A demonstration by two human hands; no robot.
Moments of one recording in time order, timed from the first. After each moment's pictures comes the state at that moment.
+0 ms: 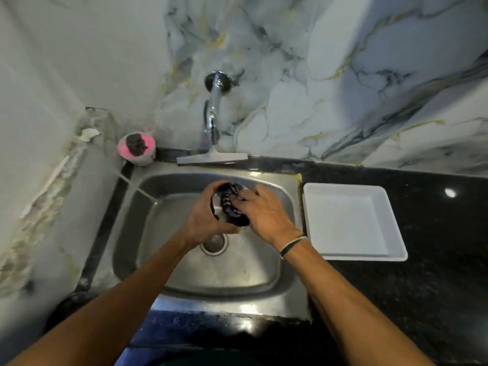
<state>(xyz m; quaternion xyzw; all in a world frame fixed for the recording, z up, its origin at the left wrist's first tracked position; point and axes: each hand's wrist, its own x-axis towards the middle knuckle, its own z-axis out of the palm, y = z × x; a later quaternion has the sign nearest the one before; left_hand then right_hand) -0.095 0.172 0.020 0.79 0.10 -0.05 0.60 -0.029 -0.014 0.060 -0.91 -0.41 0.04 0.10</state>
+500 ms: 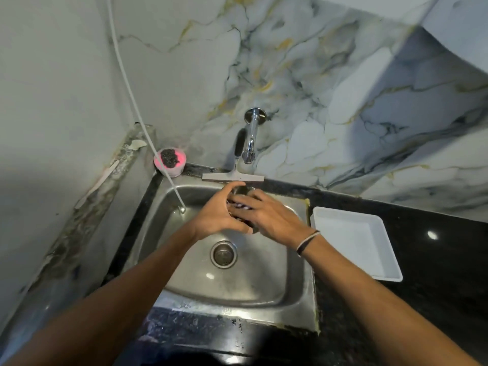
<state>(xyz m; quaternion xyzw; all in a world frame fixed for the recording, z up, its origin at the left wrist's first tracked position) -0.119 0.228 0.093 0.76 0.02 -0.07 0.65 -0.056 0.036 0.132 -0.81 -0.59 -0.03 0.03</state>
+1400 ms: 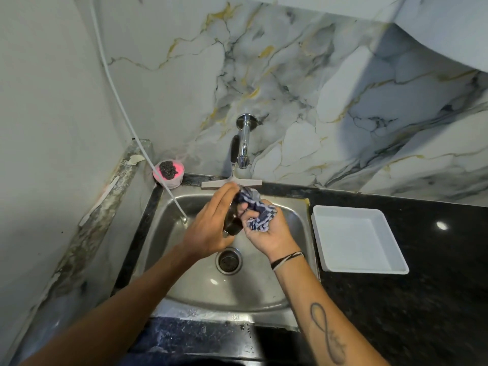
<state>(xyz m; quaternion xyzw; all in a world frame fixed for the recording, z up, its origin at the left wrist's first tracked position) -0.150 0.226 0.104 0.92 -0.10 0.13 0.35 -0.092 0.070 0.145 -0.17 0.23 0.37 0.88</state>
